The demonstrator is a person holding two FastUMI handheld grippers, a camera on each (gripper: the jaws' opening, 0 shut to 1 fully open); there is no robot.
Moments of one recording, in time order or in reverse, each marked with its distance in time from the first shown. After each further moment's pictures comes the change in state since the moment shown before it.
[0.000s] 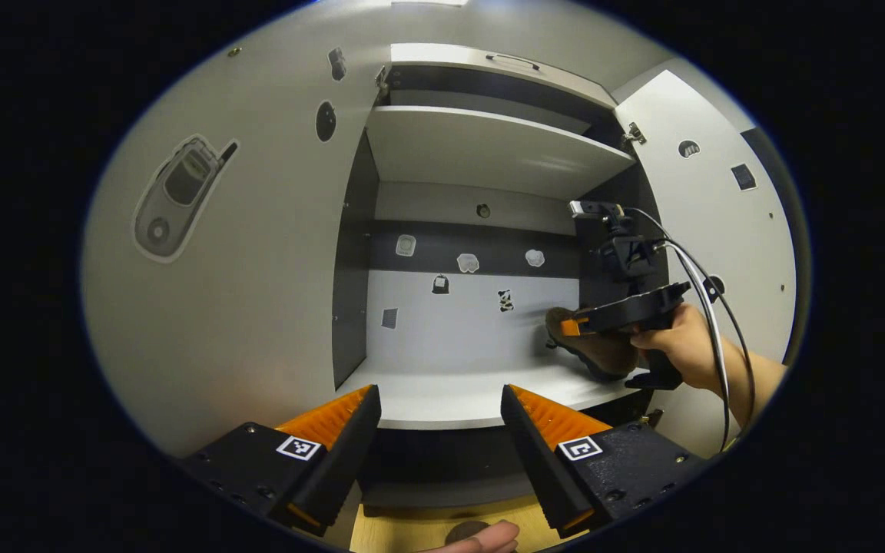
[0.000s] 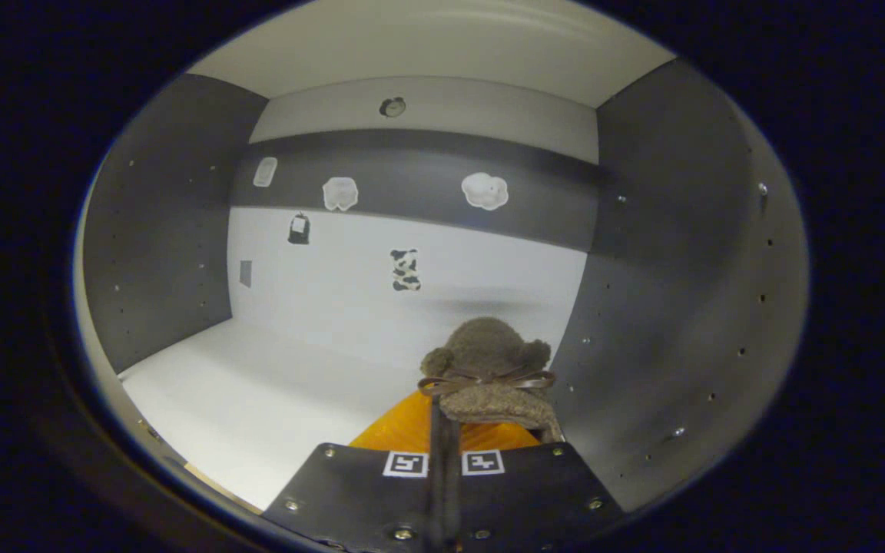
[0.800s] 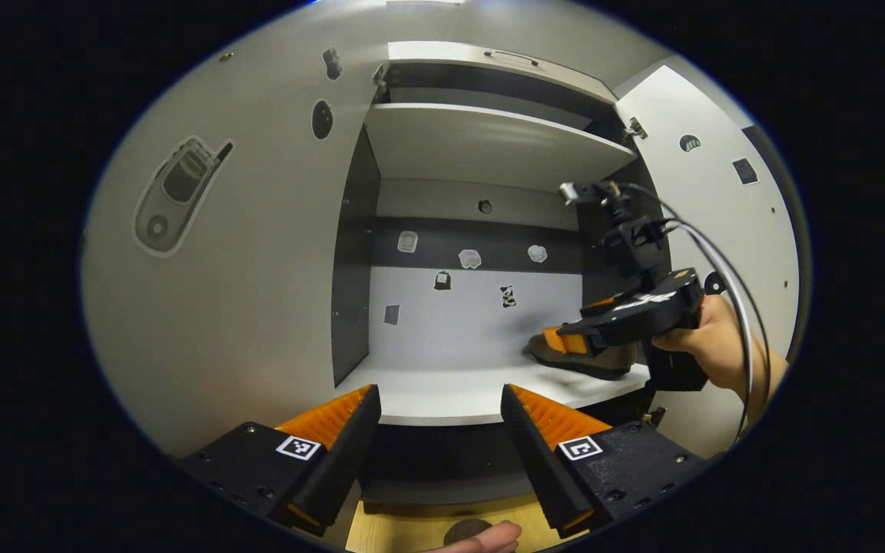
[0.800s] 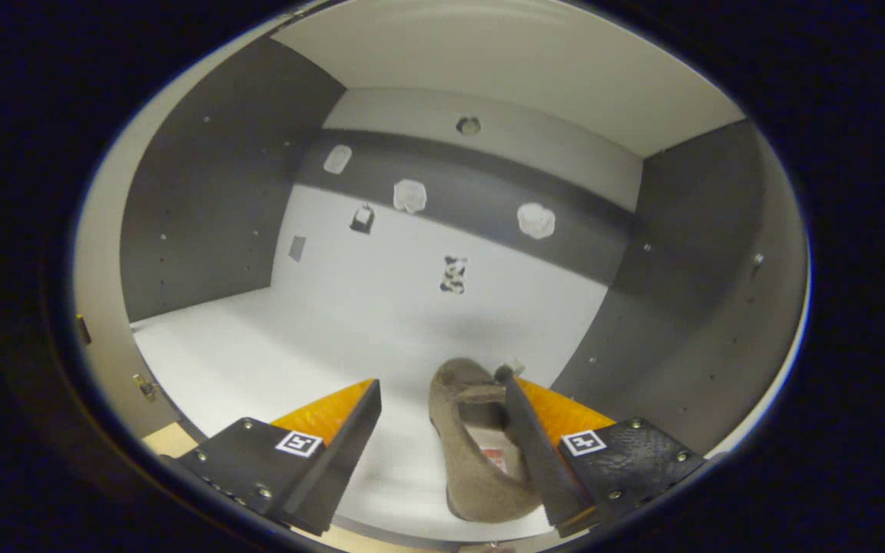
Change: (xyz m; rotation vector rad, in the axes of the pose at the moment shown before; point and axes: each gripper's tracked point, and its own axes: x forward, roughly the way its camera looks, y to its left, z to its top) left arm -0.002 -0.005 -0.004 0.007 0.017 0.018; right arm -0.074 0.031 0.028 -0.189 -0.125 0.060
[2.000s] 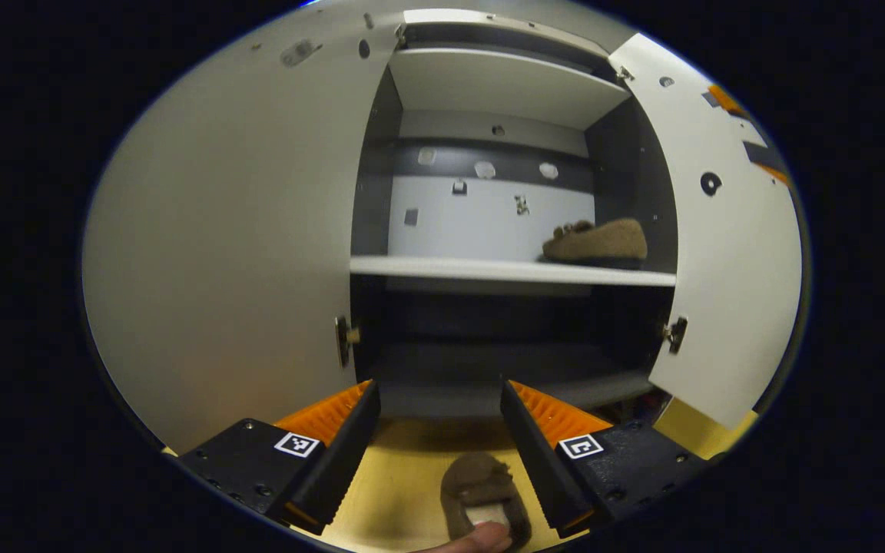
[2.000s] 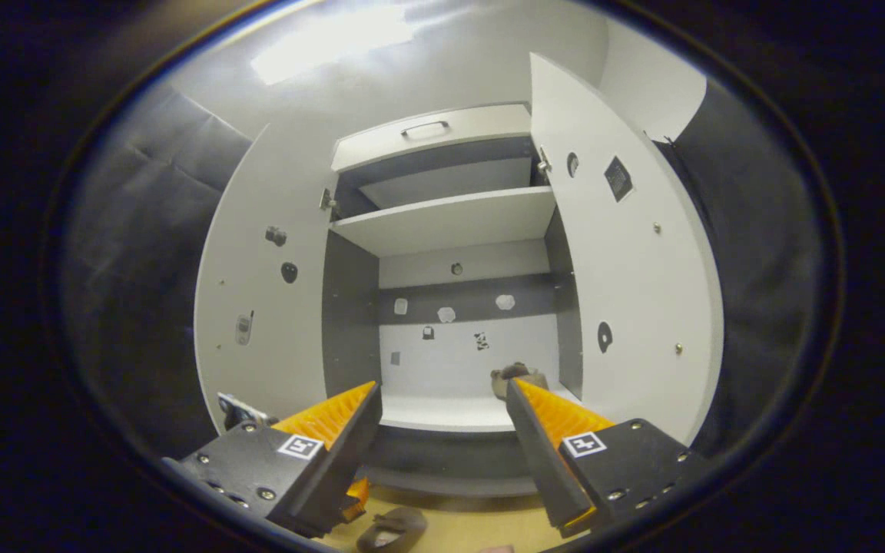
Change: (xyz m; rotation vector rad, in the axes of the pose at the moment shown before) left arm -0.067 -0.003 -0.202 -0.032 0.301 0.070; right arm -0.309 0.025 -0.016 0.411 -0.348 0.065
